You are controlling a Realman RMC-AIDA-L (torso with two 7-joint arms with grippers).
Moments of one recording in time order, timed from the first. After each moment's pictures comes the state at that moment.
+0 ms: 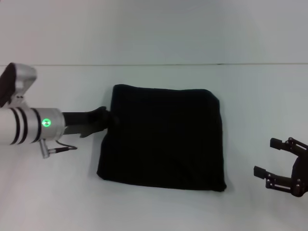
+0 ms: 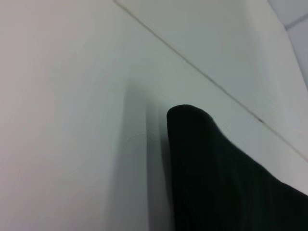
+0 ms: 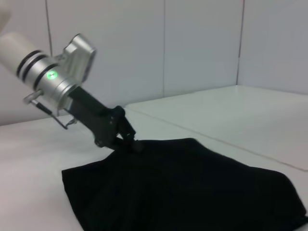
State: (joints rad) left arm -0.74 -2.03 0.79 0.37 2.06 0.98 -2.43; right arm 0.34 2.08 -0.46 -0.58 -2.00 -1.56 0.92
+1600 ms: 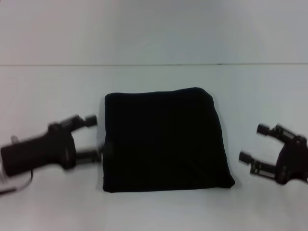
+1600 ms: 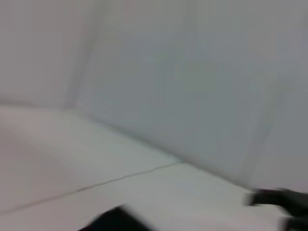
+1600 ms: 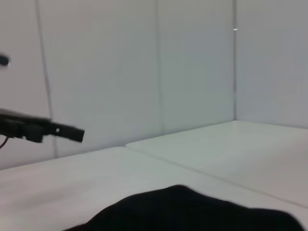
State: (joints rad) left arm -0.42 -2.08 0.53 0.63 1.92 1.70 -1.24; right arm 0.39 2.09 -0.44 -0.46 -1.93 -1.57 0.86
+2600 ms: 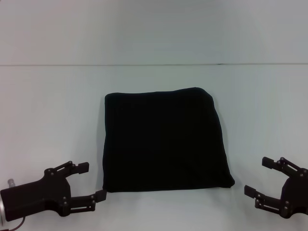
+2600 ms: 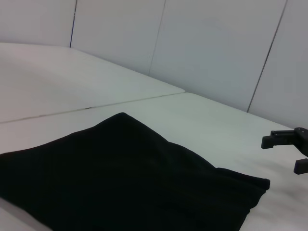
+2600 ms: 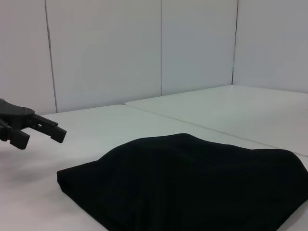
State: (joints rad) left arm -0.32 -2.11 0.53 0.62 2.07 1.59 -1.16; right arm 0.29 2.09 -0.46 -0.41 -1.96 -1.51 0.73
